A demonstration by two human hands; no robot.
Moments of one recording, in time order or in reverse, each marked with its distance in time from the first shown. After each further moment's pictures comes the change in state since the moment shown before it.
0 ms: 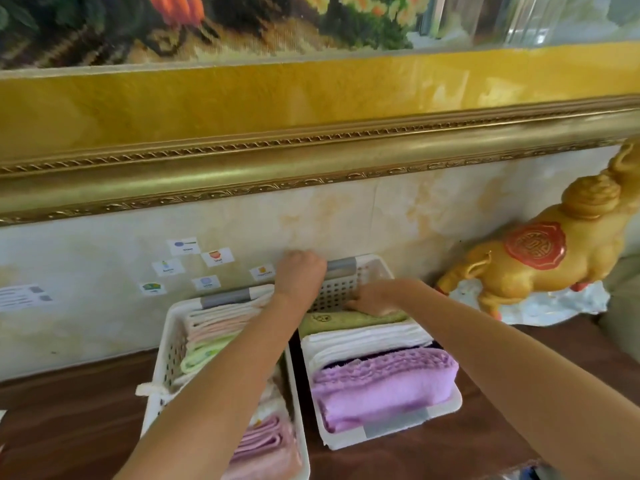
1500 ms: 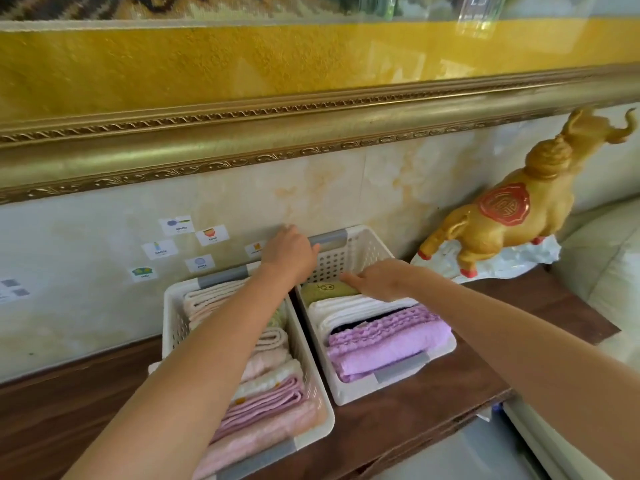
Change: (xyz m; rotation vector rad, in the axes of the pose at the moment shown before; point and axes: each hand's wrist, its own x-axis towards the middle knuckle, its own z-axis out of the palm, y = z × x) left_hand -0.008 -0.031 0.027 -0.349 -0.168 -0.012; right_hand -0.045 -0.038 0.021 0.052 0.053 0.202
